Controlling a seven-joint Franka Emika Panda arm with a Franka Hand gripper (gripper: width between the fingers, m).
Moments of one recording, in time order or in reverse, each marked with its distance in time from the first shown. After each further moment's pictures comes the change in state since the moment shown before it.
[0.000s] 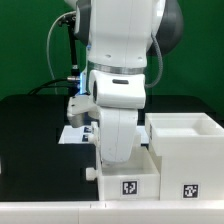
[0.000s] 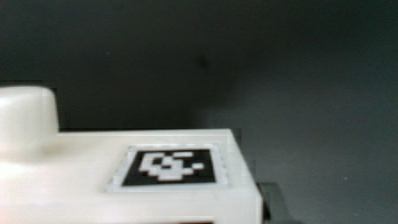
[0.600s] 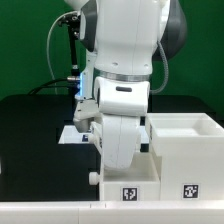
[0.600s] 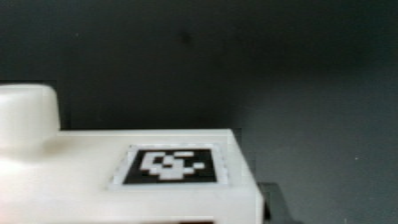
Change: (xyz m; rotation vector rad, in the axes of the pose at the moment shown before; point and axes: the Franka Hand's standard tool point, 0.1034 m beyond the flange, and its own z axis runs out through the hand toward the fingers) arm 0.009 -0.003 0.008 0.009 0.002 0.064
